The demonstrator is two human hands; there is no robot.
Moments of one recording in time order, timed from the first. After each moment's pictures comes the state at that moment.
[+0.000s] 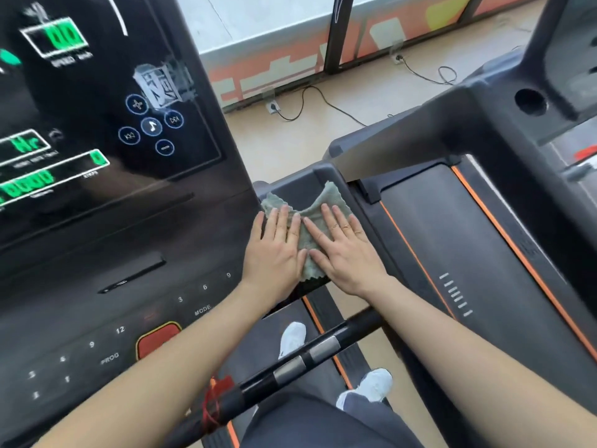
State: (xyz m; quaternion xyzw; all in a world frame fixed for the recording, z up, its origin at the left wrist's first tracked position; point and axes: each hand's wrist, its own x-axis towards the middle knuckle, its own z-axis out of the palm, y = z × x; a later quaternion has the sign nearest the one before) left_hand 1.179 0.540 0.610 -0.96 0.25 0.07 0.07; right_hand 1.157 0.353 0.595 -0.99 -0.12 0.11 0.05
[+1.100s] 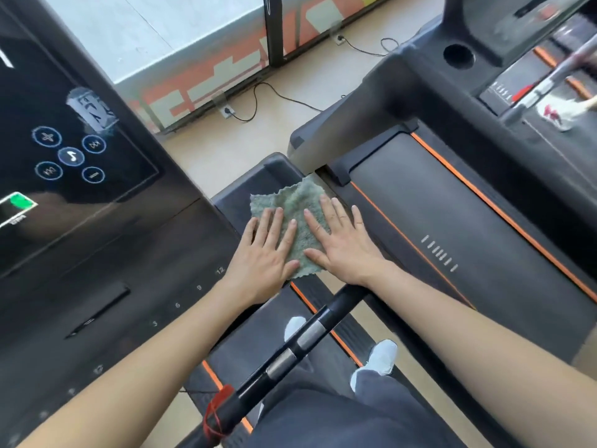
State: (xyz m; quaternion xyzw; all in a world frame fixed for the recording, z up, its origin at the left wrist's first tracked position) left_hand 1.180 0.524 0.594 -0.90 0.43 0.11 0.04; right_hand 1.123 0.315 0.606 -0.98 -0.02 0.18 0.04
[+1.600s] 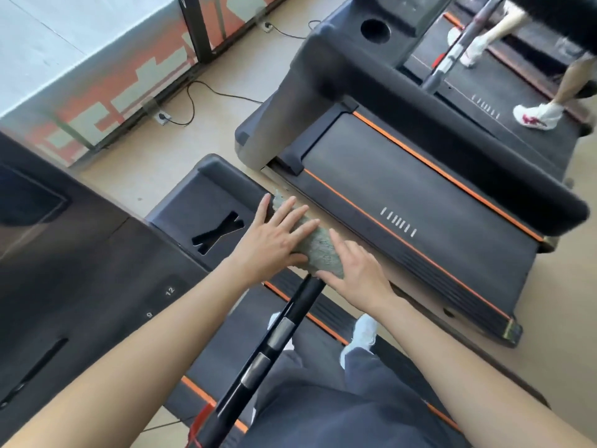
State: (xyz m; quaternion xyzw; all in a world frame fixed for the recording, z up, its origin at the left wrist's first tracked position) left_hand 1.190 0.428 0.588 -0.78 0.63 0.05 0.02; right_hand 1.007 0.284 0.597 -0.95 0.24 0.11 0.20
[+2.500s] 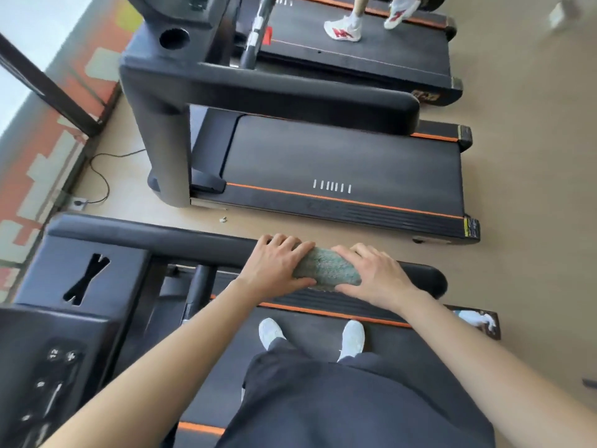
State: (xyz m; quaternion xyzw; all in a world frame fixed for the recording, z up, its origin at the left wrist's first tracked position) left_hand 0.980 0.317 0.586 -0.66 0.75 0.07 0.01; right_hand 0.743 0.224 0.598 -0.90 0.37 0.10 0.21
